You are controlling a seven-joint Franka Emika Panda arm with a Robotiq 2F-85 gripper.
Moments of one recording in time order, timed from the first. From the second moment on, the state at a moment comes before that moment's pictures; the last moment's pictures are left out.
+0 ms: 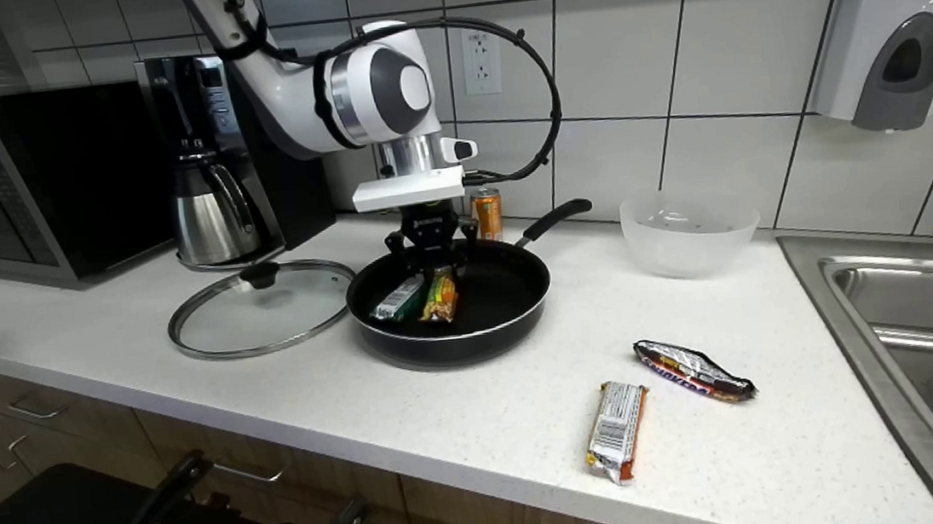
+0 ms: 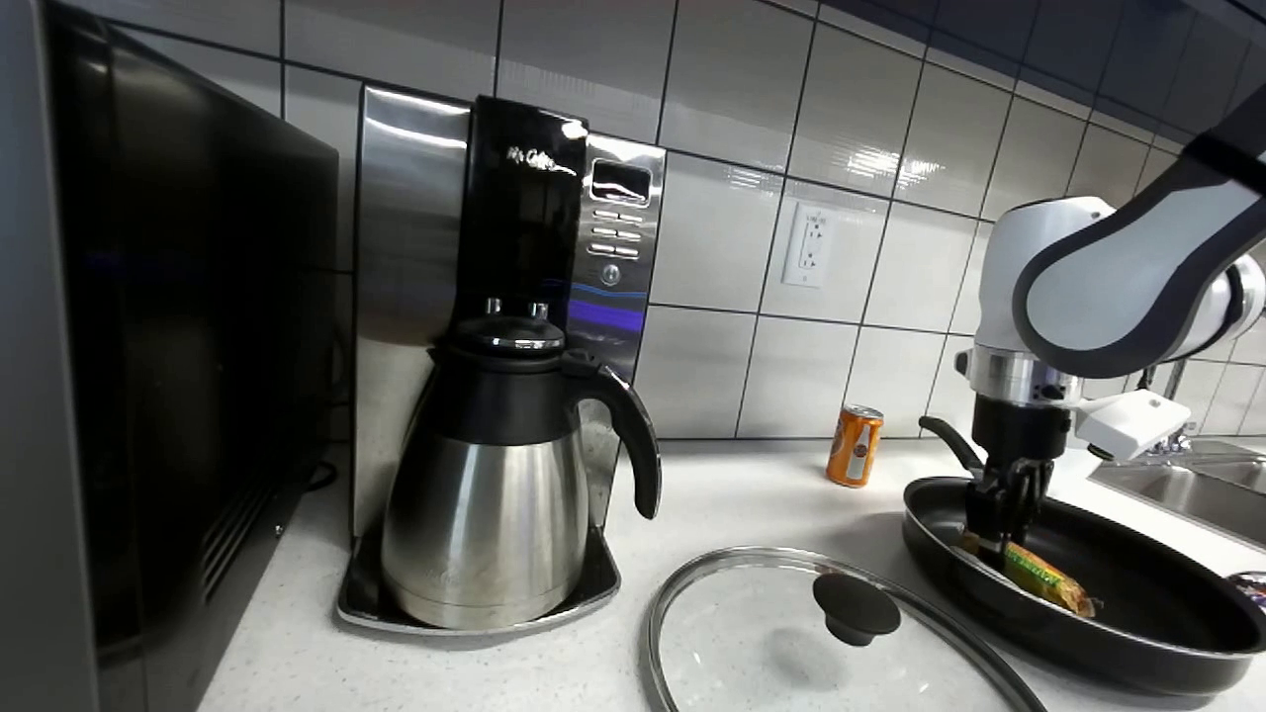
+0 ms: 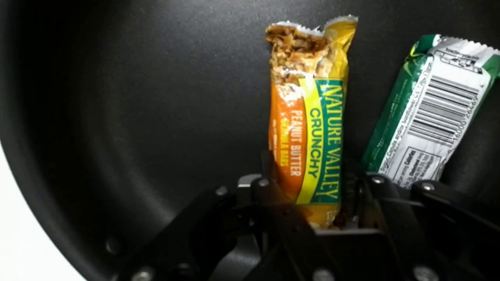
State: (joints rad) arm -0.03 0.40 -0.07 -2.16 -0.22 2.50 -0.20
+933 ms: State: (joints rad) arm -0.03 0.38 -0.08 -2.14 -0.21 2.43 -0.19
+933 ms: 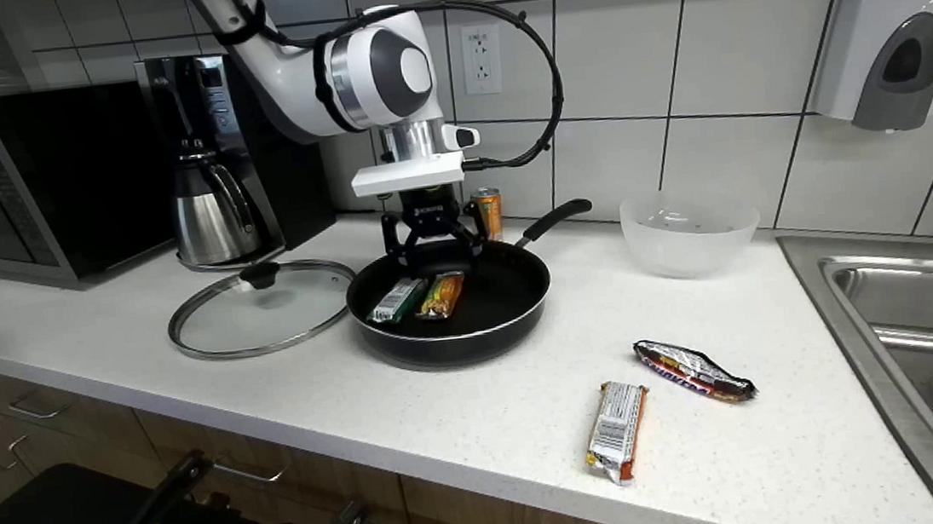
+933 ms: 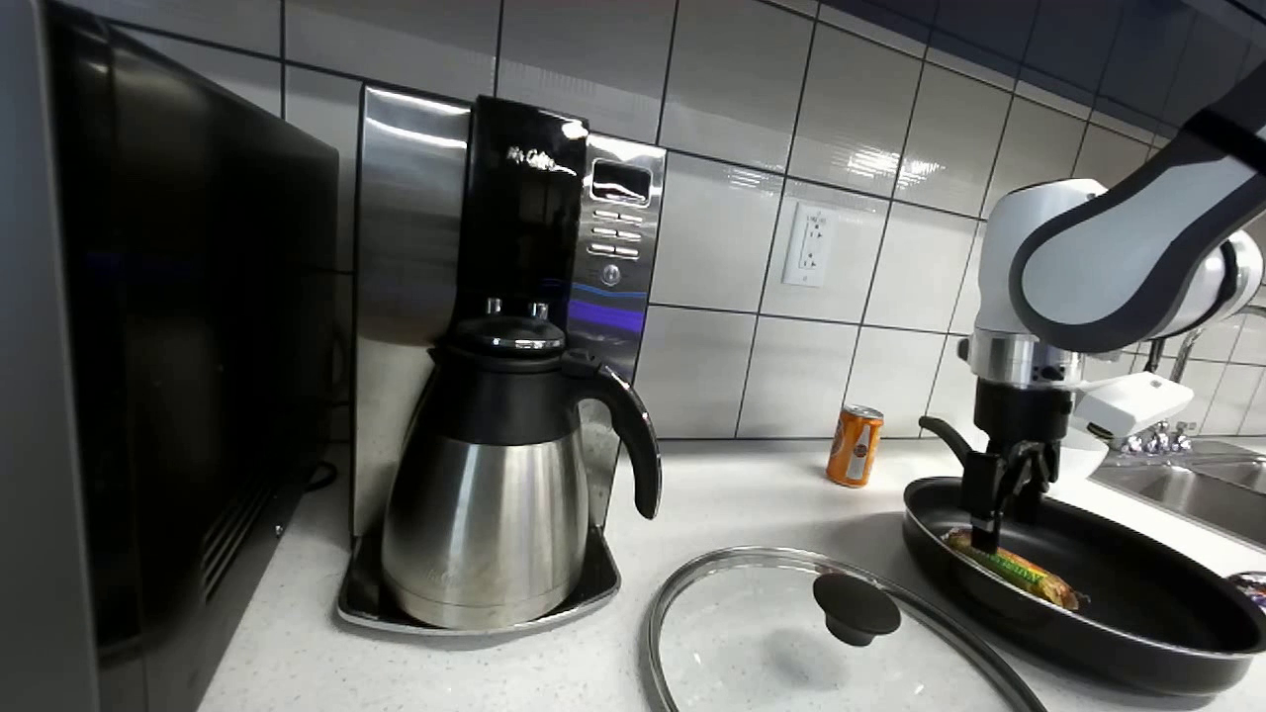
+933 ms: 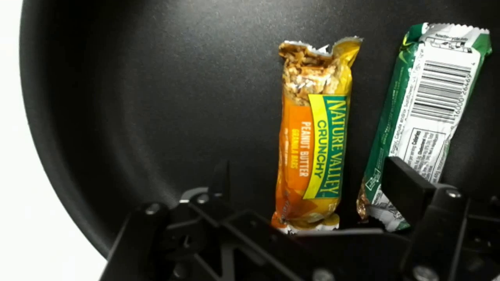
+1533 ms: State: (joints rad) arm -0.09 0.23 -0.11 -2.24 -0.19 2.36 -0.19
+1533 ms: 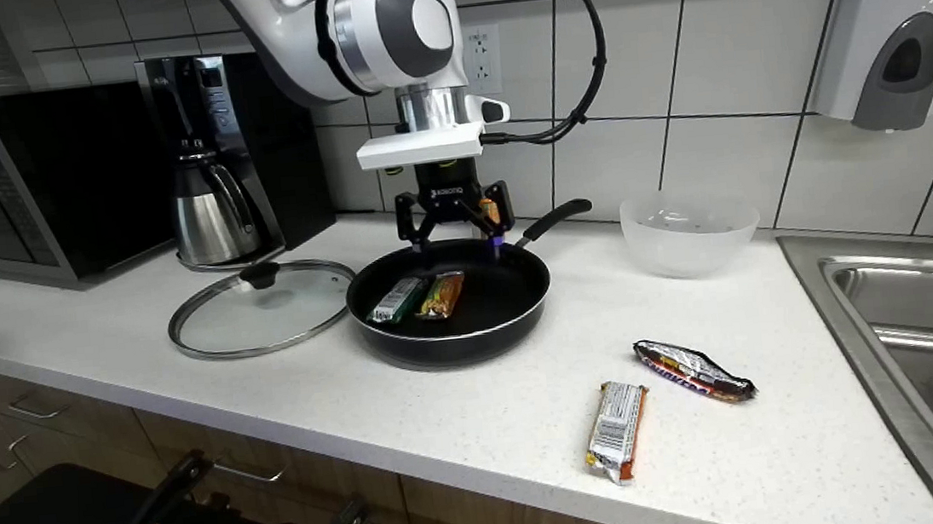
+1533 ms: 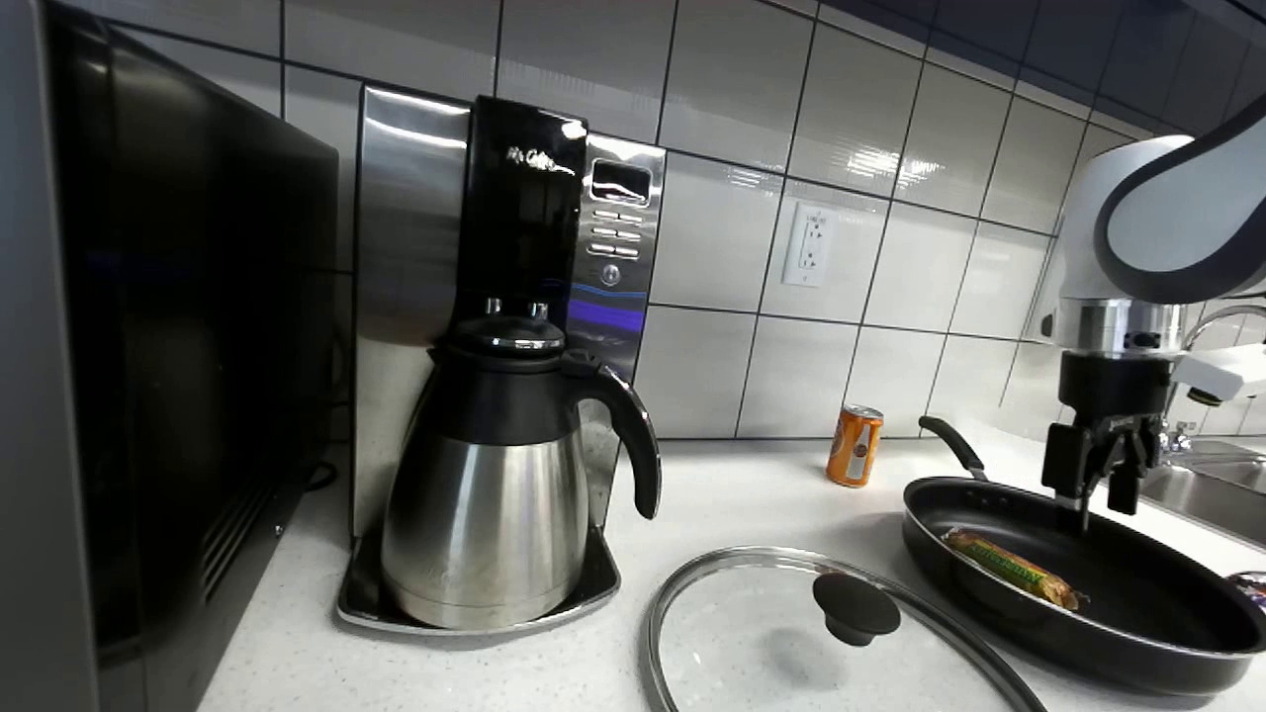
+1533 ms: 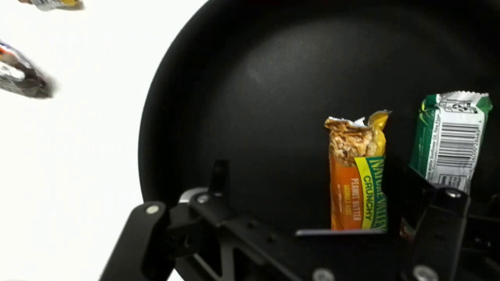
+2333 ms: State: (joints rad) arm -0.22 0.10 -0.26 -2.40 -0.18 2.36 -0.19
